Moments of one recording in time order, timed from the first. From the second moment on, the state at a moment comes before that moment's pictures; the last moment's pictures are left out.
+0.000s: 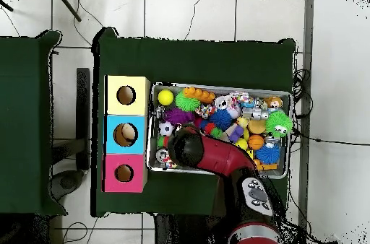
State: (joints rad) arm -0.23 -0.55 -0.05 1.81 0.07 0.21 1.58
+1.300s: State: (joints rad) arm -0.20 -0.49 -0.09 1.81 0.13 0.17 1.58
